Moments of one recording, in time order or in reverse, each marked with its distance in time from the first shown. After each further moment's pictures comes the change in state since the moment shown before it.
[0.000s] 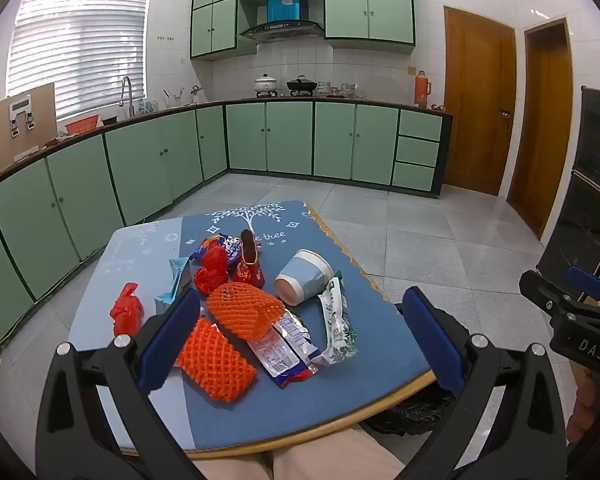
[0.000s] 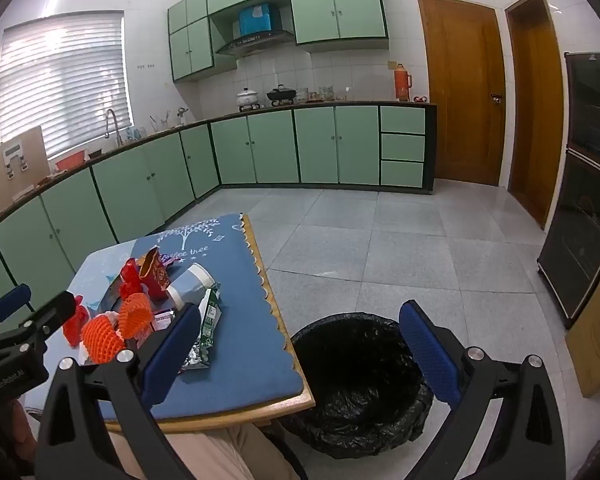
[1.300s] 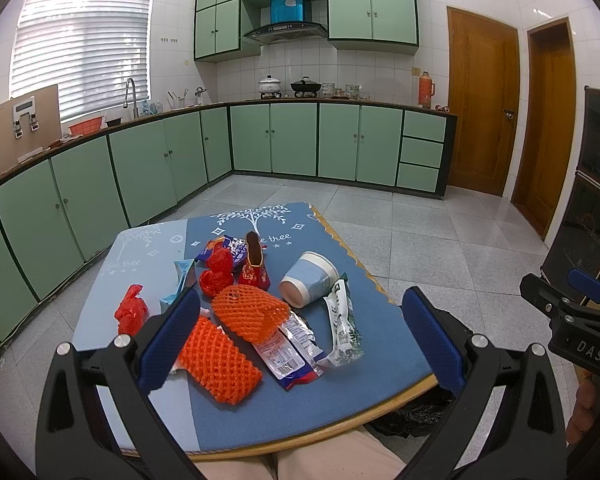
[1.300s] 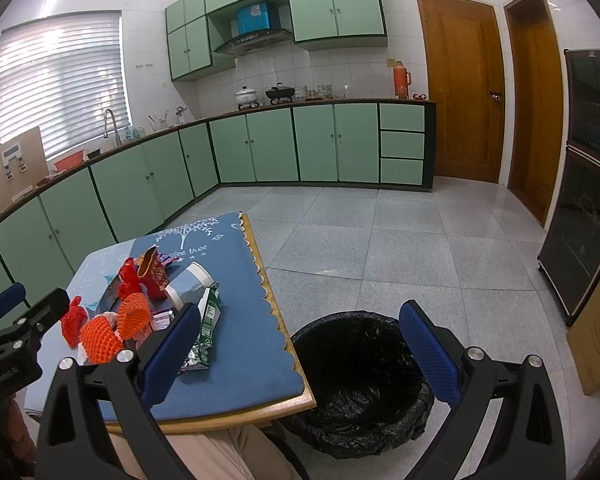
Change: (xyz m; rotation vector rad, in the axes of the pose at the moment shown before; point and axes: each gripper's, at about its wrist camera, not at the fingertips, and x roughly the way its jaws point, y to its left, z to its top) left arm 0.000 0.000 0.000 0.006 -0.005 0.005; right arm 0.004 0.000 0.002 0.004 0.006 -0.003
